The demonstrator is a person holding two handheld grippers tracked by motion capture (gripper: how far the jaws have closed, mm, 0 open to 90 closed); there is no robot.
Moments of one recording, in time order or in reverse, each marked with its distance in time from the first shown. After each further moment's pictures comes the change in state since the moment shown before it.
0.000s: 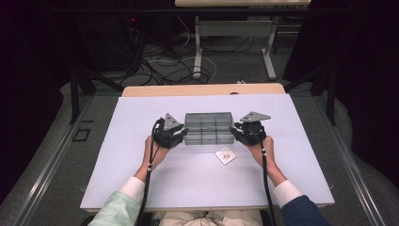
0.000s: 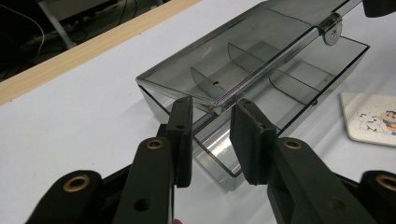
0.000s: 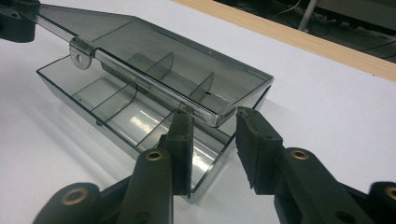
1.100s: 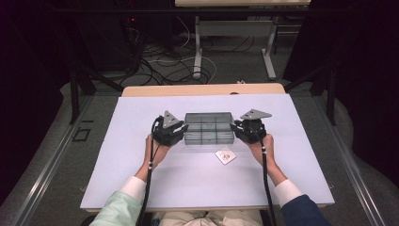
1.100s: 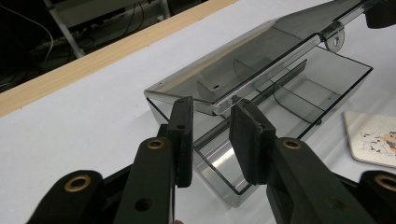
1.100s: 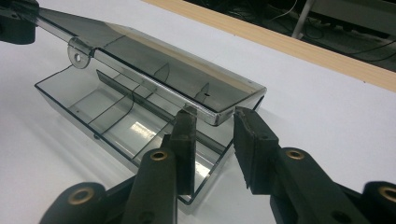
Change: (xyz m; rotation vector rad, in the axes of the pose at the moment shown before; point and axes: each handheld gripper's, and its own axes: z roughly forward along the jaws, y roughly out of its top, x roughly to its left) left arm 0.001 0.006 0.000 -0.047 0.026 -0.028; right arm -0.002 0.007 -0.002 -0.017 -0.014 0.010
